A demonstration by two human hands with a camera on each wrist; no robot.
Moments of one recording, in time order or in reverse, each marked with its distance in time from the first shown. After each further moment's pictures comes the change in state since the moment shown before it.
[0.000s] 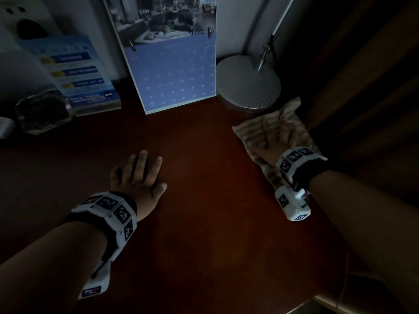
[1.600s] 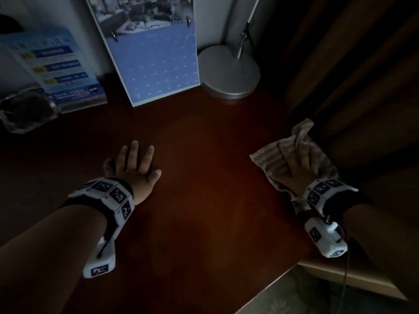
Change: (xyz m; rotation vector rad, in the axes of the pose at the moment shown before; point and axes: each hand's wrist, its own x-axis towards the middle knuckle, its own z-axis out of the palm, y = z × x) left_hand 0.002 -0.002 -0.001 -0.025 -0.007 0.008; right_hand -0.104 0.080 0.039 -0.001 -0.018 0.106
